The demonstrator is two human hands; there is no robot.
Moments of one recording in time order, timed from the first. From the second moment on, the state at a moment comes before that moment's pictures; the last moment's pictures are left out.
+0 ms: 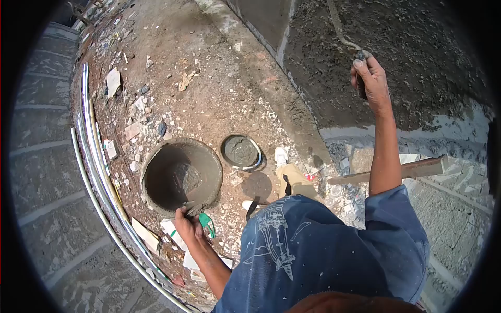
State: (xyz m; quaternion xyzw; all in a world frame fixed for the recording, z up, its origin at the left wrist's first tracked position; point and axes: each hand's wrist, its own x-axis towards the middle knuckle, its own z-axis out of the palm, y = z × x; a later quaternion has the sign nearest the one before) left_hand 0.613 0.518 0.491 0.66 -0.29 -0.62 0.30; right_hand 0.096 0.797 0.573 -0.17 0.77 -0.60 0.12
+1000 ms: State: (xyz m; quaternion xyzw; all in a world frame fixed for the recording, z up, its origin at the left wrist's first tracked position) left_hand 0.970 0.602 0.452 0.68 -0.05 -0.55 0.48; right_hand 0.447 0.869 0.336 -0.12 0.85 -0.18 0.47
